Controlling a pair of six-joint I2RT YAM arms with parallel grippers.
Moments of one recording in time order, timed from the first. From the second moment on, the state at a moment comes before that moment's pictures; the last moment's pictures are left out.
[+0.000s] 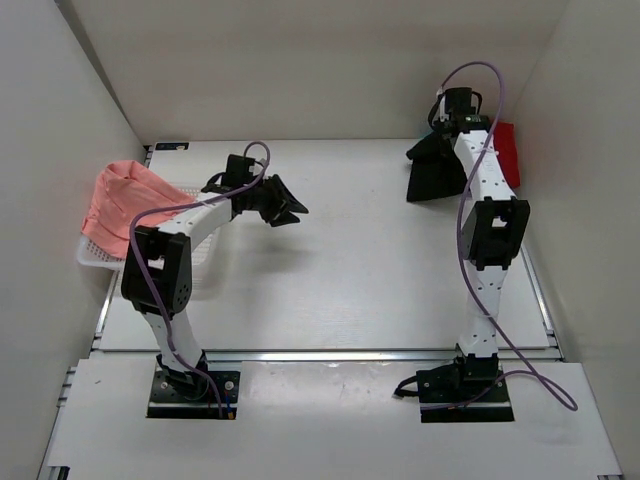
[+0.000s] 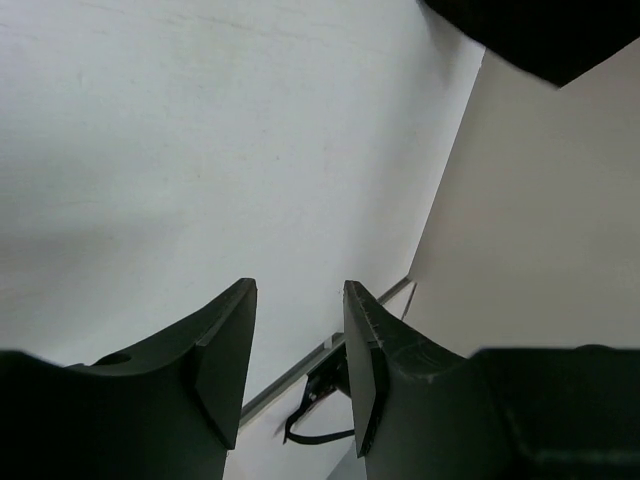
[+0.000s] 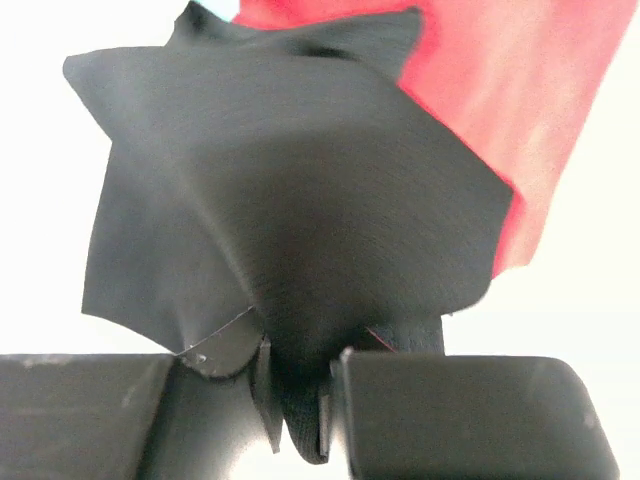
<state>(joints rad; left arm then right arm) -0.27 1.81 1.30 -0.29 0.60 -0.89 0.03 2.30 2.29 -0.81 0.26 -0.21</state>
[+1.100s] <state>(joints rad) -0.22 1.62 1.11 -0.30 0.63 -0.80 -0.11 2.06 2.13 -0.33 0.33 -0.31</state>
